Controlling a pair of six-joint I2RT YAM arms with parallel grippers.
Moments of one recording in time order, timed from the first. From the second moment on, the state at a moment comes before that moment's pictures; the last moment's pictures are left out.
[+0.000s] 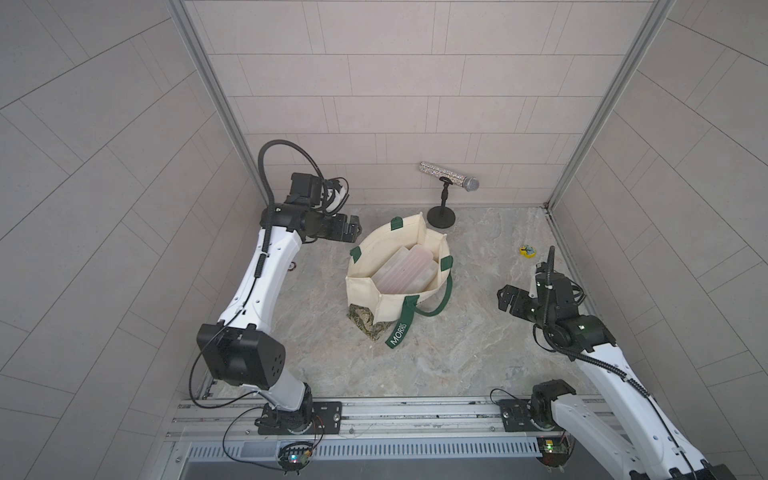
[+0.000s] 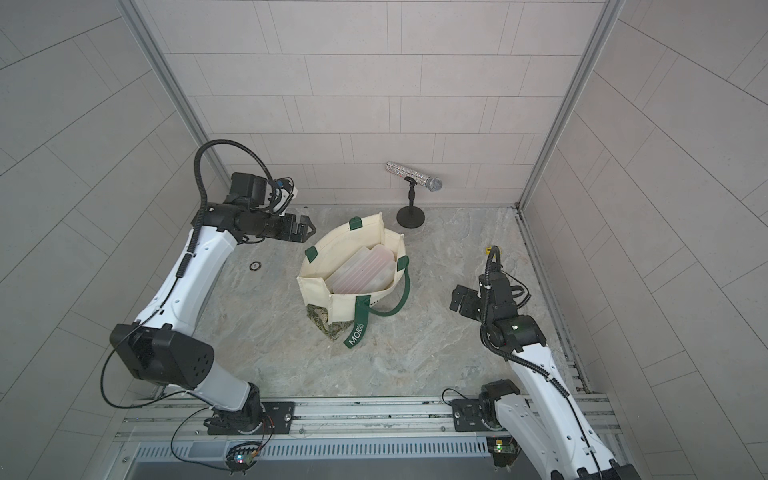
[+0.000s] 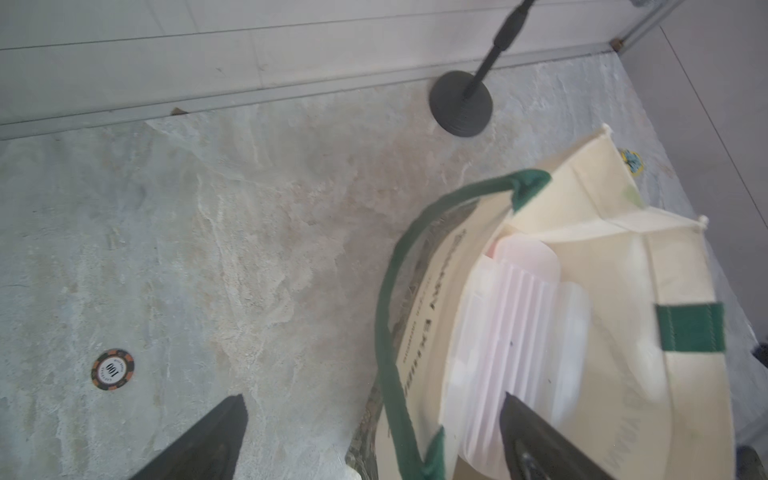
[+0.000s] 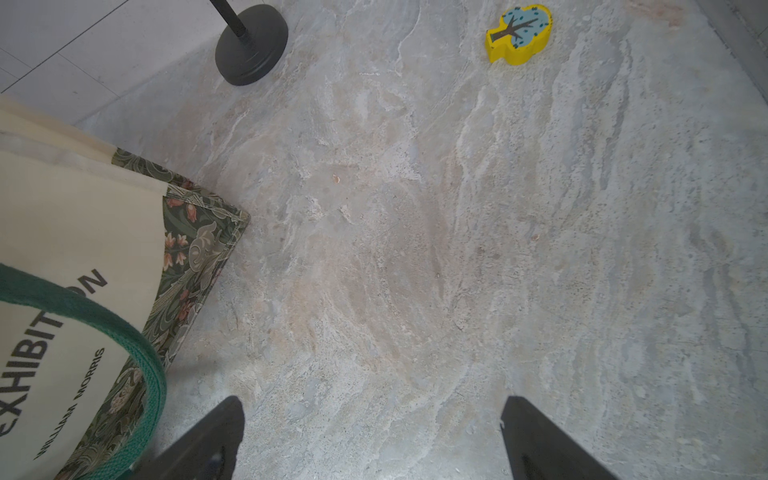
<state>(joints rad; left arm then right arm) -0.14 1.59 1.75 -1.07 0.33 0.05 0.15 0.77 0.68 -0.68 0.04 0.50</state>
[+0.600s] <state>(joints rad) -0.28 1.66 1.75 -1.27 0.26 0.28 0.15 0.77 0.64 -0.67 0.04 0.50</state>
